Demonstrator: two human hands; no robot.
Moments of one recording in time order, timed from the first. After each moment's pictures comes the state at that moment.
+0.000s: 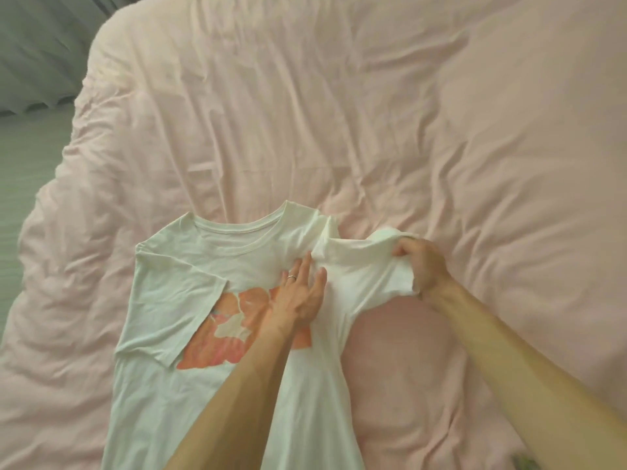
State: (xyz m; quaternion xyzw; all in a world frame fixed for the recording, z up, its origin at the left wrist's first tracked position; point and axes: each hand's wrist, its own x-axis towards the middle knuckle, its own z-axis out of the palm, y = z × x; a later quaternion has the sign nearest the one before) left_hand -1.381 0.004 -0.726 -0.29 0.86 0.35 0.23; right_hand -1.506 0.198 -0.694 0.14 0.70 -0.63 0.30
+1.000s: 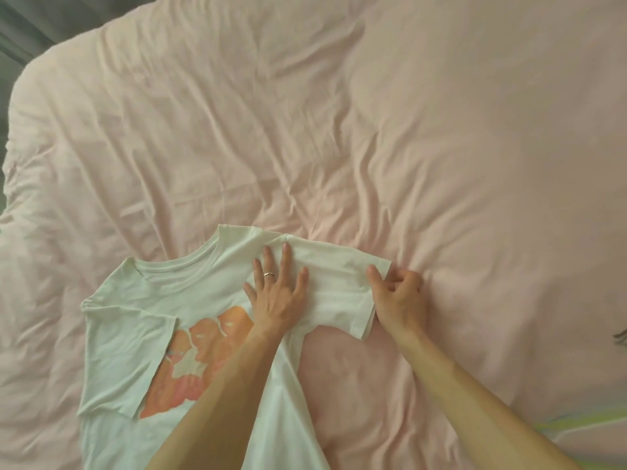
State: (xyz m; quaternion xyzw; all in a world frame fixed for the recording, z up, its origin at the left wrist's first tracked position) left_hand -1.436 0.071 -0.732 -0.27 0.92 0.20 0.21; right_hand -1.460 0.275 -0.722 0.27 0.80 -0.49 0.21
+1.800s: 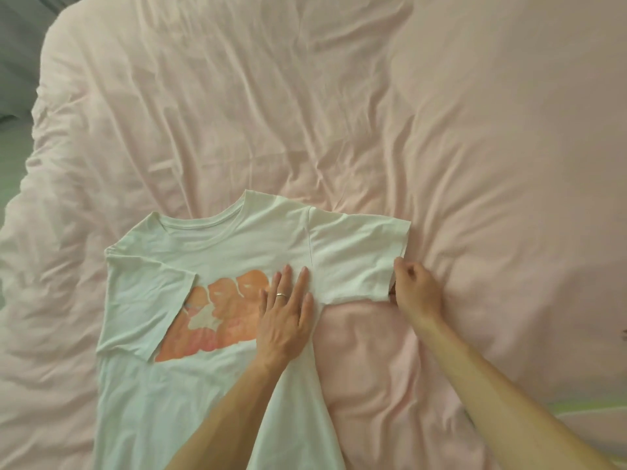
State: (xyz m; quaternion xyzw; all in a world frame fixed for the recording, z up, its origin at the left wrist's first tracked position) left_hand -1.325 0.072 -0.733 -0.21 0.95 0.19 0.16; right_hand -1.447 0.278 -0.733 0.21 0.82 -0.48 0.23
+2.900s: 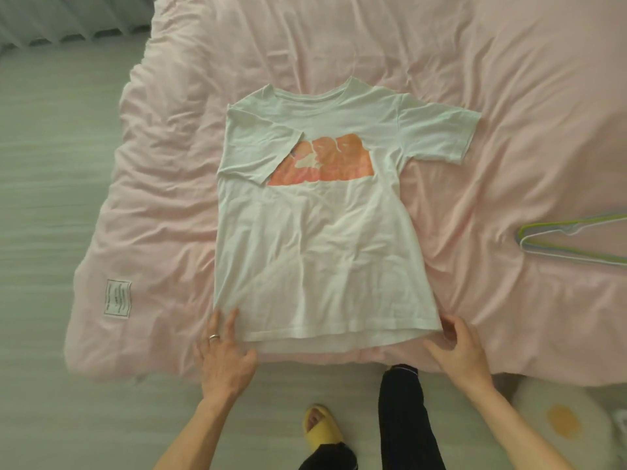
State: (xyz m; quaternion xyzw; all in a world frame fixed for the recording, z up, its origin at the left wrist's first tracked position) left_hand -0.828 -0.013 -0.687 -0.44 0.86 0.18 0.17; right_hand -1.010 0.353 -0.718 0.04 0.90 -0.35 0.27
